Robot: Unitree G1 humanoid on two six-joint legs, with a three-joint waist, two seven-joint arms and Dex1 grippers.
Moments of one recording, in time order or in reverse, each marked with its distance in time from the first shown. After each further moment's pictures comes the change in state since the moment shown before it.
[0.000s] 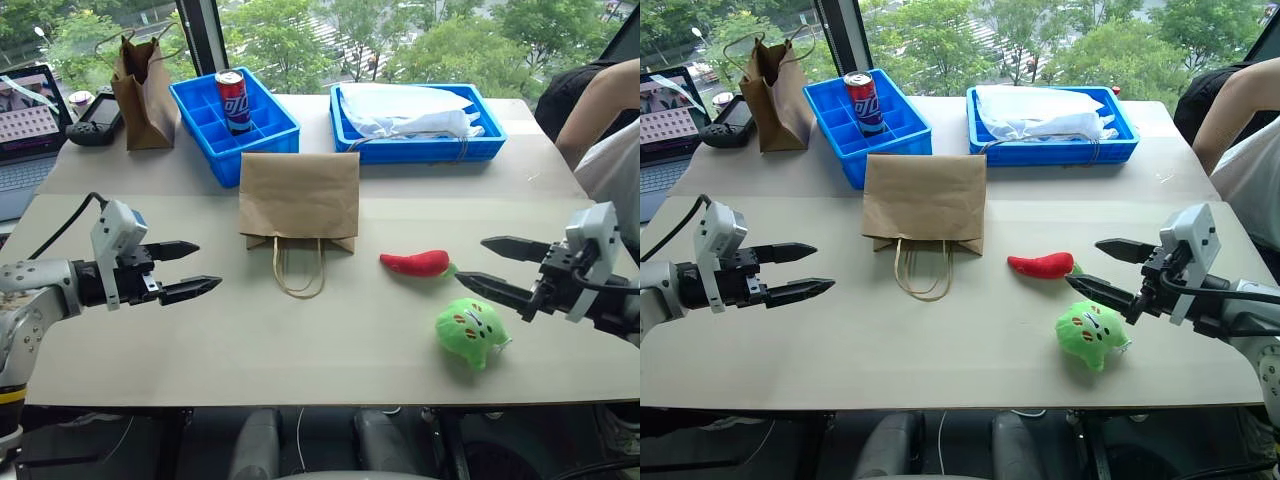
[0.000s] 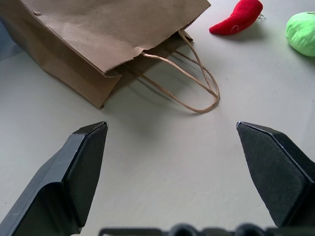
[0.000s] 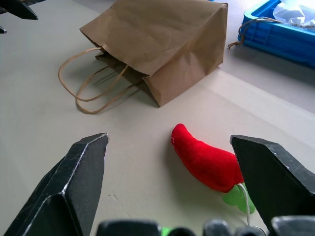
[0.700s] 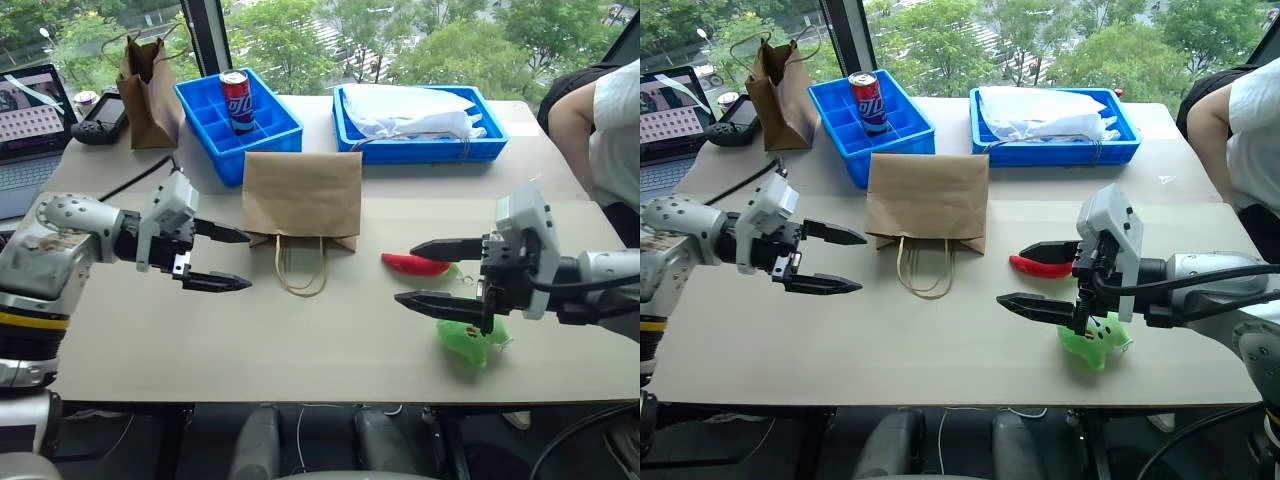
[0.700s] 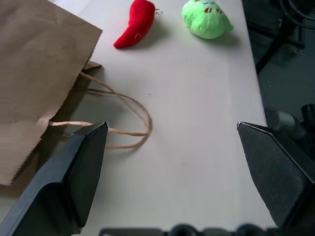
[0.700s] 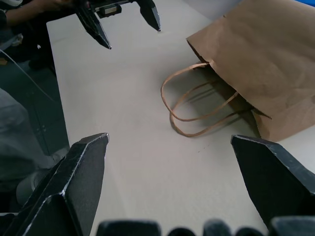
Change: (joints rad) left arm -0.499 -0.076 -0.435 0.341 0.262 -0.364 -0.398; right arm -0.301 -0.093 0.197 -0.226 0.321 0.298 -0.173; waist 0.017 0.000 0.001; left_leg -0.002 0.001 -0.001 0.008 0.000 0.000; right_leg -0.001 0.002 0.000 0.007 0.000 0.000
